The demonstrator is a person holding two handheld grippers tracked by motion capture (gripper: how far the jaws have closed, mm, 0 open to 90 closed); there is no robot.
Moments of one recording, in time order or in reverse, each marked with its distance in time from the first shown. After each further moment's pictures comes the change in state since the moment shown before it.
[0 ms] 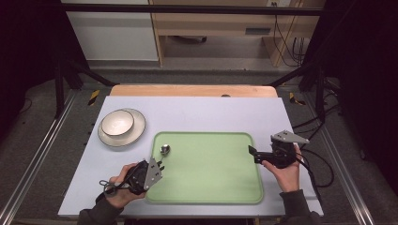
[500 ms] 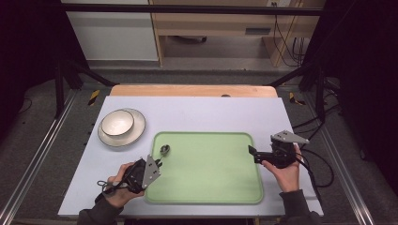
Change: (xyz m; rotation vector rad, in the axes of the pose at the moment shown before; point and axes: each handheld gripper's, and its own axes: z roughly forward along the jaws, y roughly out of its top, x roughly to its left) left arm 0.004 0.000 -0.003 -0.014 0.044 -0.031; right arm 0.001 0.000 0.000 -0.001 0.001 0.005
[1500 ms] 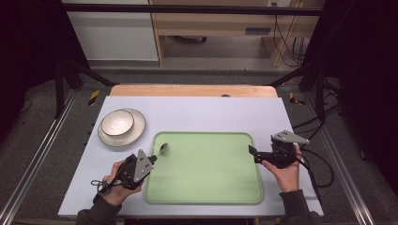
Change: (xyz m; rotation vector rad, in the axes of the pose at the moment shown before) left arm 0.013 -0.005 -0.006 -0.030 0.042 -0.121; right arm 0.000 0.000 0.000 -0.003 -0.005 0.002
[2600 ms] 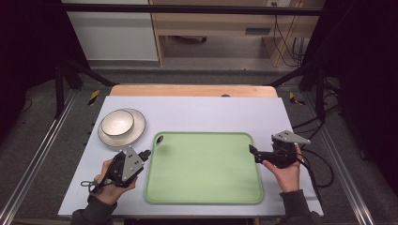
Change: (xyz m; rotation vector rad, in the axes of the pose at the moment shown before) left arm 0.014 0.001 -0.019 -0.084 0.052 -0.063; right arm 0.000 0.000 -0.002 -0.010 -0.007 0.005
